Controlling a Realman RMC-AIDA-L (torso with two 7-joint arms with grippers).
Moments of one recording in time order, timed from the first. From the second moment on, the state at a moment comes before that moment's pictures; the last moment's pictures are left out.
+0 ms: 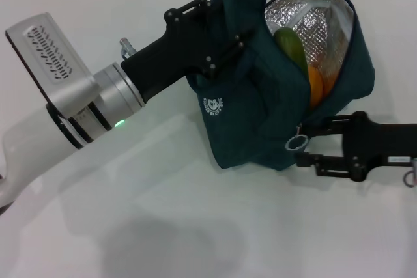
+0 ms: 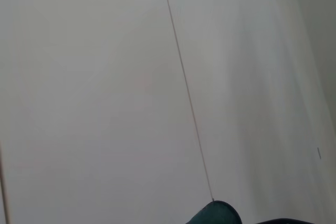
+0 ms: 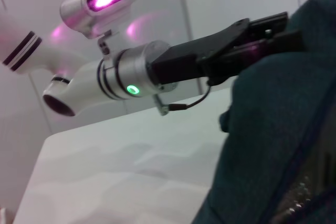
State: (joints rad) left arm -0.68 -2.11 1.02 0.01 1.03 1.47 -0.34; right arm 0.81 2.01 -2.82 0.30 0.13 -1.64 0.94
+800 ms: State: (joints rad) left arm -0.65 -2.11 1.02 0.01 1.04 1.50 -0.33; right arm 0.80 2.01 -2.82 0.22 0.15 -1.56 0.75
